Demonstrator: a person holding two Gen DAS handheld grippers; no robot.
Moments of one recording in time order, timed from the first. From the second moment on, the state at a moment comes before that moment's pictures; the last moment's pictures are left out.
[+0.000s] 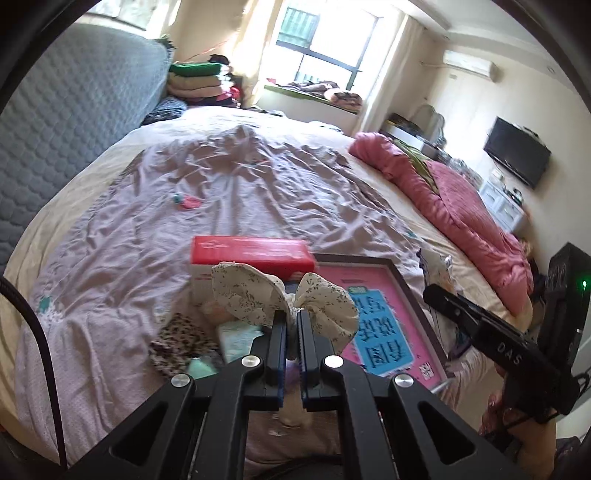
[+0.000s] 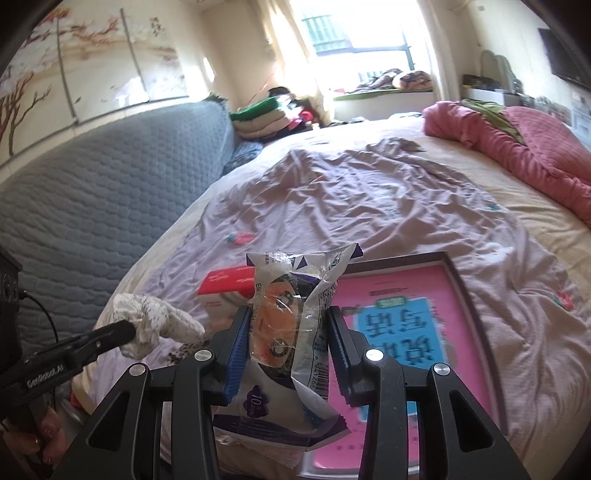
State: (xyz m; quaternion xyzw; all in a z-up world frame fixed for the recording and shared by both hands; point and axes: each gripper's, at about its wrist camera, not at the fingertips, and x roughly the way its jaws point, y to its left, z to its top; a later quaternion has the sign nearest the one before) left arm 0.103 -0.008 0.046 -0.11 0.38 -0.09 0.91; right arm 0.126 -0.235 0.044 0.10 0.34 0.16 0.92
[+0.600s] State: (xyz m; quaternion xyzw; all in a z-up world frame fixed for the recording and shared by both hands) left arm 0.117 -0.113 0.027 -0.06 0.42 -0.16 0.89; right arm 0.111 -0.342 0.030 0.12 0.34 0.08 0.93
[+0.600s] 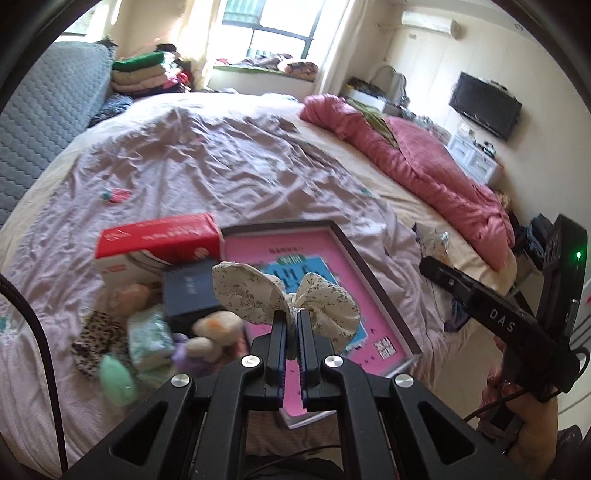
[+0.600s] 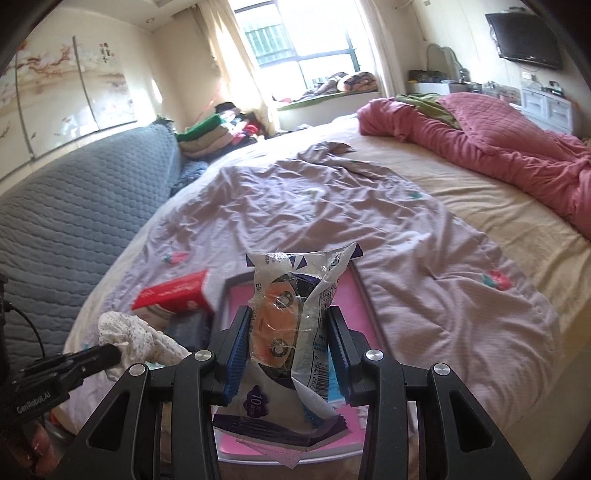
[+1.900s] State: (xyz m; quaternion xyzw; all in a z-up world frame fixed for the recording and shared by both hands) left arm 0.137 -0.177 -0.075 -0.02 0.53 -0.20 0.82; right arm 0.139 -0.344 -0.100 0.09 0.48 0.06 0.87
